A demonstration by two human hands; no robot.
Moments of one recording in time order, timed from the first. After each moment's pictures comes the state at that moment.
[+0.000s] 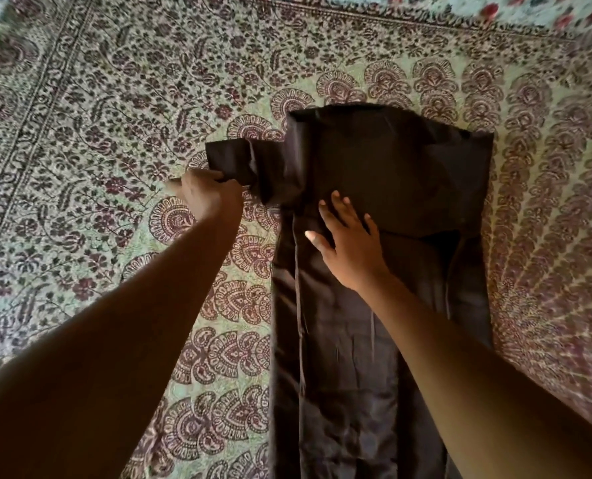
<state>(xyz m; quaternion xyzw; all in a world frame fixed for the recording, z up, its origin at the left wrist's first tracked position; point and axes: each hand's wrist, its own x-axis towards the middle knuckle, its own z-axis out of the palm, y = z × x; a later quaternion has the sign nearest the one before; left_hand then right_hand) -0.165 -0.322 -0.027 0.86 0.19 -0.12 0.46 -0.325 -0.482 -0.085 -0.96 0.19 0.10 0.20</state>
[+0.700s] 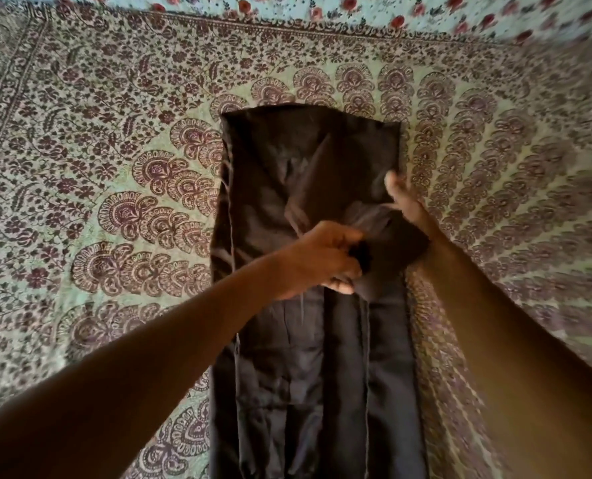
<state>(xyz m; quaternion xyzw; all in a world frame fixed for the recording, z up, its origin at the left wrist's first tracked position) -0.372 -0.420 0.044 0.59 -0.25 -0.59 0.49 -0.451 -0.610 0.010 -0.51 0.37 0.04 0.77</state>
